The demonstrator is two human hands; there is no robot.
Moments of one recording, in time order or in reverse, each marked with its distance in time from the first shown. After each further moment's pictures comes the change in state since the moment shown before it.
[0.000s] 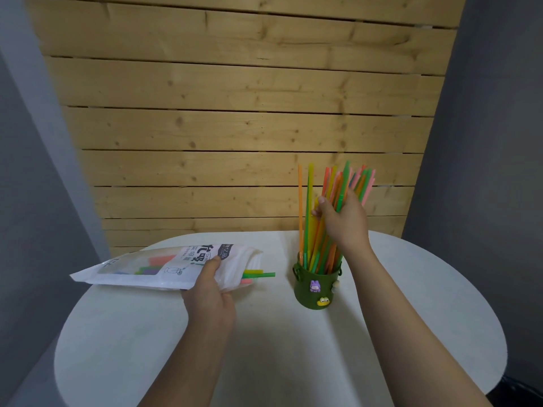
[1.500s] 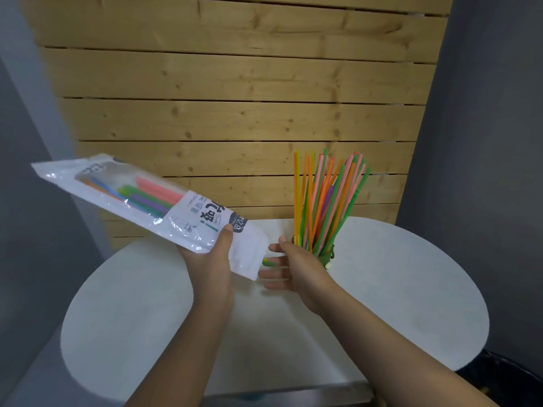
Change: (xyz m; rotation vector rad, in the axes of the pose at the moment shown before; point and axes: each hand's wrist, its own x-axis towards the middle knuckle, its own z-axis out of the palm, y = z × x) left_hand -0.022 0.001 0.005 0.333 -0.216 0.333; right_hand -0.095 0.004 0.024 0.437 -0.536 0.630
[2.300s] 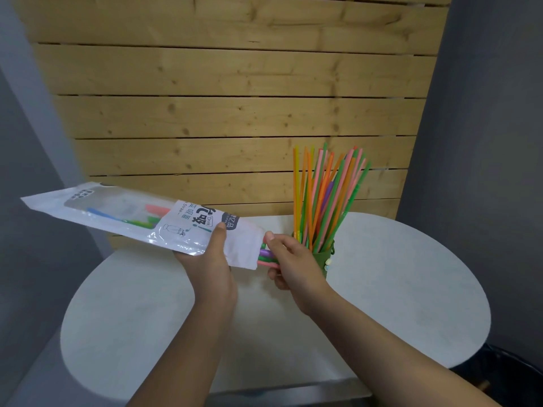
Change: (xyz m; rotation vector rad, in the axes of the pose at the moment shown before) left_hand -0.004 0.000 0.006 -0.147 0.093 -0.003; right_hand -0.008 0.004 0.011 -0.083 0.093 -0.183
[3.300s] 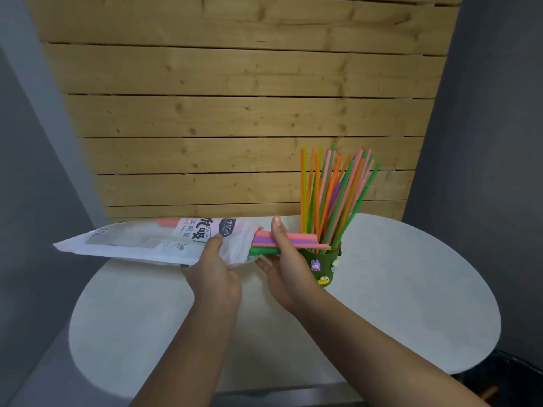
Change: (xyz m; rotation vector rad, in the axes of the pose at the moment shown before) left_hand 0.011 -0.001 -0.005 -0.143 0.196 -0.197; right_hand 0.018 0.008 0.032 0.640 -0.041 0.100
